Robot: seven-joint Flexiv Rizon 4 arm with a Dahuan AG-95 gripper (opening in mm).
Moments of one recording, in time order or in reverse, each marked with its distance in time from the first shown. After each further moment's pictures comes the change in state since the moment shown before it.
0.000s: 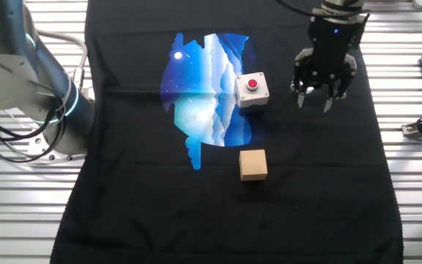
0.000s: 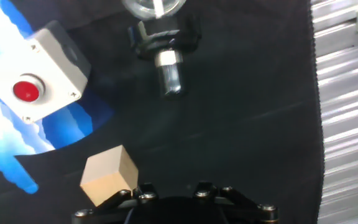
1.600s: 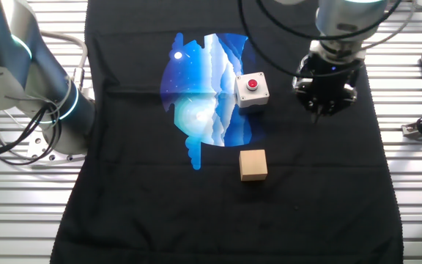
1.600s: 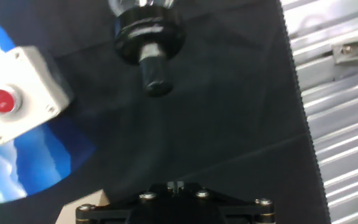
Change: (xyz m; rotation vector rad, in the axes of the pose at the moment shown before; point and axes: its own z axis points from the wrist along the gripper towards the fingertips) arm -0.013 -0.015 0.035 0.040 -0.296 0.033
